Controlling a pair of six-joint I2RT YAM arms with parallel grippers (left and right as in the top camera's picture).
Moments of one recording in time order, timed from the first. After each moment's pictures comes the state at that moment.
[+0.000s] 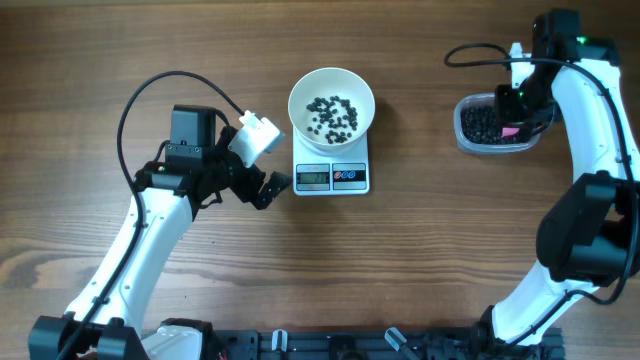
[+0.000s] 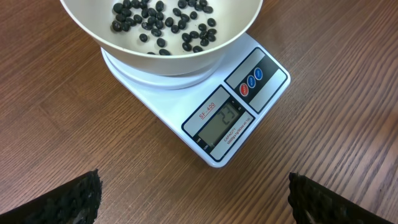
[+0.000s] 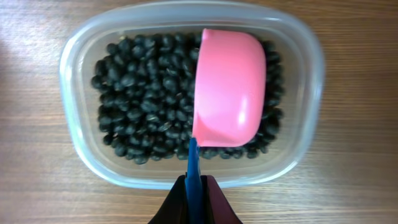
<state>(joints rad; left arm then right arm) -0.14 1.38 0.89 -0.53 0.52 0.53 -0.14 1.95 1.69 -1.19 0.03 -0.16</state>
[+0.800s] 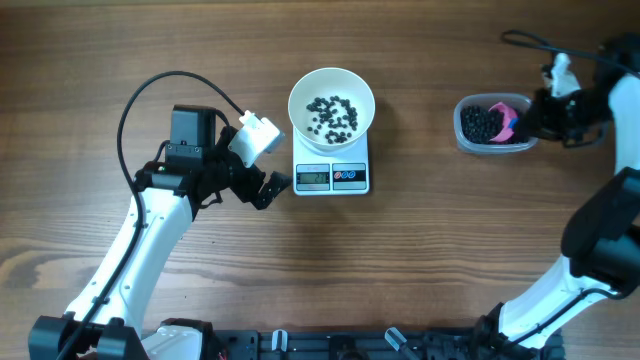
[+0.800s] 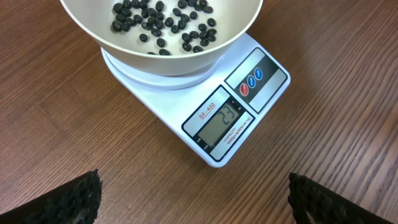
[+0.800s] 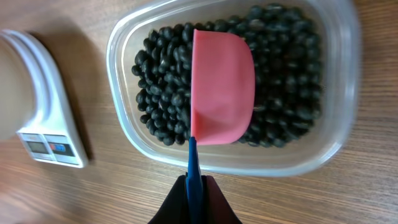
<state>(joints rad) -0.14 1.38 0.89 -0.53 0.52 0.53 -0.41 1.98 1.69 -1.26 -0.45 -0.24</state>
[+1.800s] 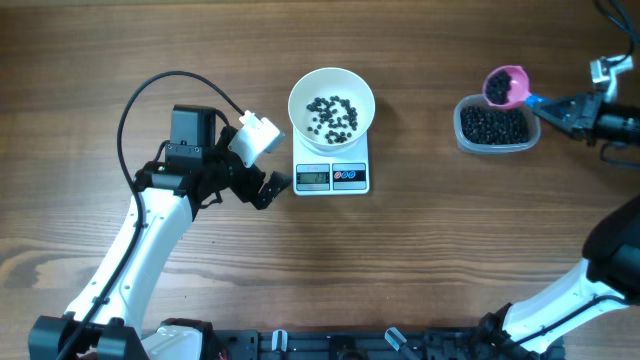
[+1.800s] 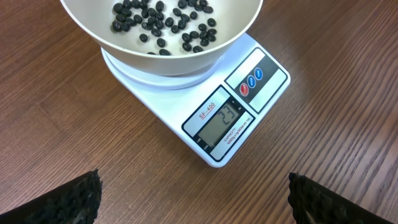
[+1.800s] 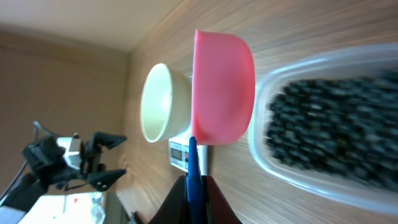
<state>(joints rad) -0.14 1.38 0.89 -0.53 0.52 0.53 -0.59 1.98 1.68 -1.42 -1.09 -0.54</state>
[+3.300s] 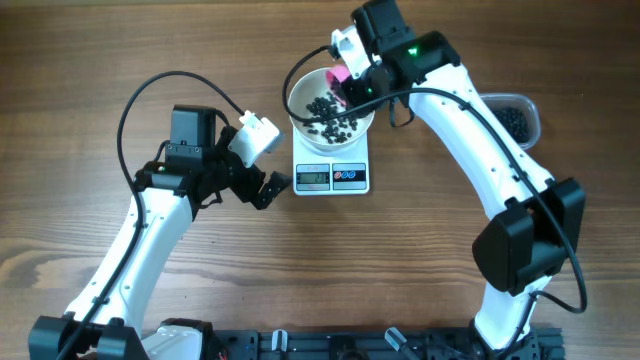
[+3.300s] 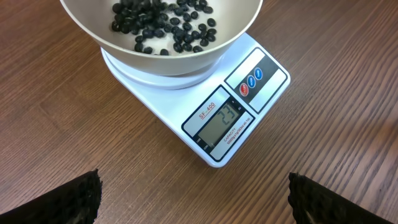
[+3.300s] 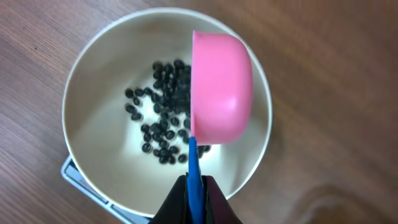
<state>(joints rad) -0.14 1.38 0.89 -0.53 0.52 0.53 0.46 1.98 1.87 -1.01 -0.06 -0.20</state>
